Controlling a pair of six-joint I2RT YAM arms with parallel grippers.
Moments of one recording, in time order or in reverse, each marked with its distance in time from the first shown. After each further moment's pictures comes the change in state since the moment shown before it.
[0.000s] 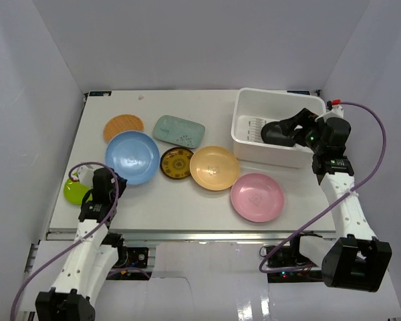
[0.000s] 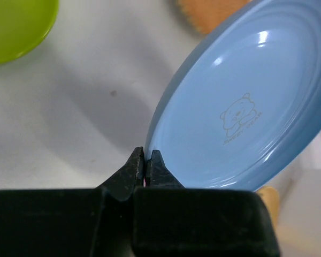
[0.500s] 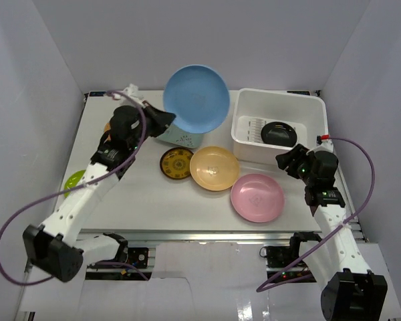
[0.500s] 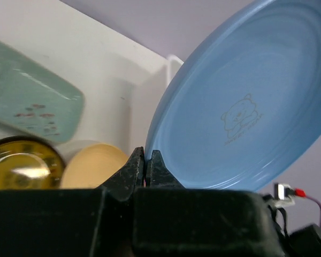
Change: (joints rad) left arm -0.291 0.388 0.653 0.215 0.306 0.183; right arm 0.047 -0.271 -0.323 -0.037 0.047 0.007
